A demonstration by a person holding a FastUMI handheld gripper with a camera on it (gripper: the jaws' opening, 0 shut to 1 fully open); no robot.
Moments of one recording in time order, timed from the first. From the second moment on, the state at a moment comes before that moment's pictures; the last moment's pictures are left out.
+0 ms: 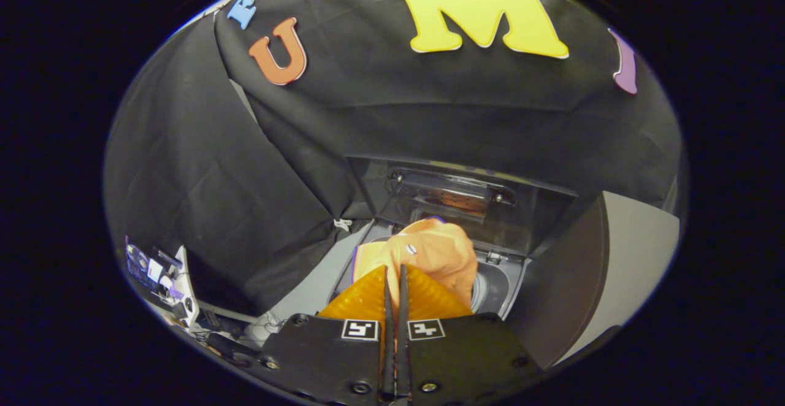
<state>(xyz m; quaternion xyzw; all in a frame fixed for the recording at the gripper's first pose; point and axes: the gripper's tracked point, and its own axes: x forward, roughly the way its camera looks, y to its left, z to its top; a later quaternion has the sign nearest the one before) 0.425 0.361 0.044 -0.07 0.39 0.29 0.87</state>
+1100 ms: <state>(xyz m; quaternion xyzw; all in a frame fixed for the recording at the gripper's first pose) 0.474 0.365 -0.065 -0.07 0.46 0.23 0.85</state>
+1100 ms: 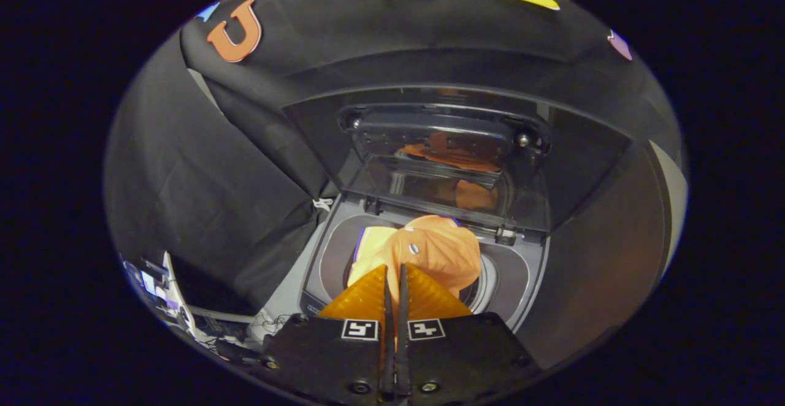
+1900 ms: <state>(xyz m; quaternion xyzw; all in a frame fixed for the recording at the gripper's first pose) 0.499 0.370 -0.149 -0.07 0.50 0.19 0.84</state>
